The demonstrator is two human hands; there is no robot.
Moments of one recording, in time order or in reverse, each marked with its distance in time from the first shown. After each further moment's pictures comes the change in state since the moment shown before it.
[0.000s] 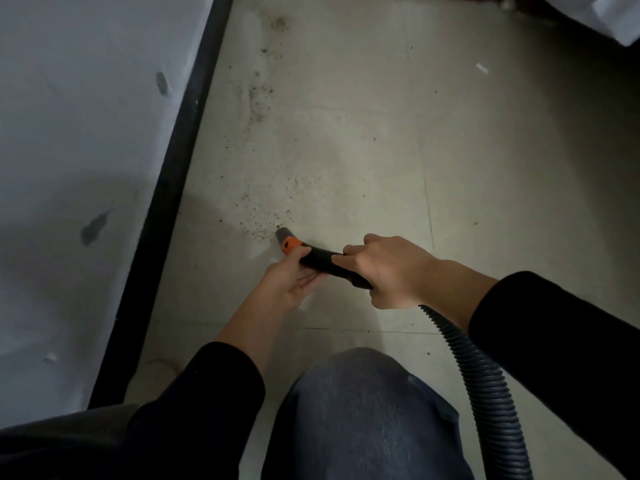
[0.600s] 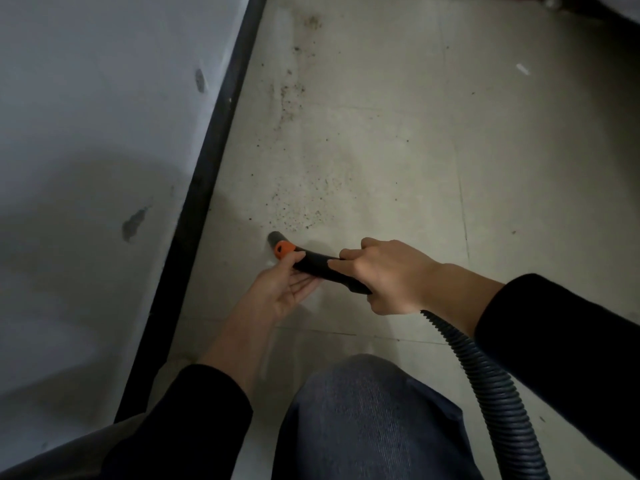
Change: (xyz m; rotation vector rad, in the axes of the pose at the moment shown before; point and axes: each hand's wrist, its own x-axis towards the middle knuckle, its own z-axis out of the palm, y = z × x) left_hand 0.002 0.023 -0.059 -0.048 0.006 -0.003; right_hand 0.045 -0.028 -0.003 -0.001 0.051 -0.097
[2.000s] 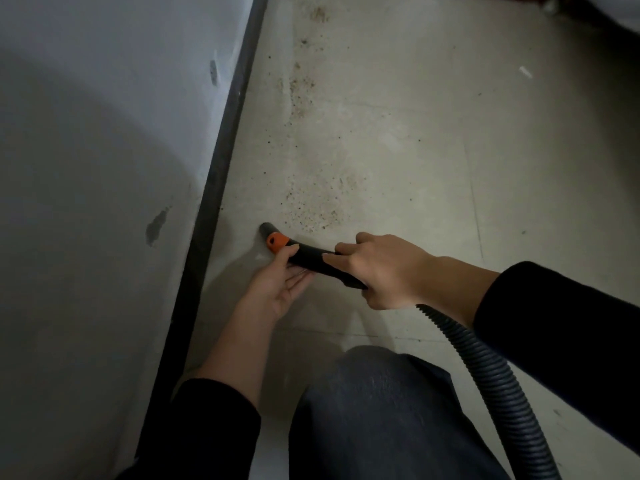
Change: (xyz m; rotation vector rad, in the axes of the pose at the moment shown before) left_hand 0.014 0.030 -0.045 -0.045 -0.020 0.044; right_hand 0.053 -0.032 -0.017 -0.039 -0.068 0.019
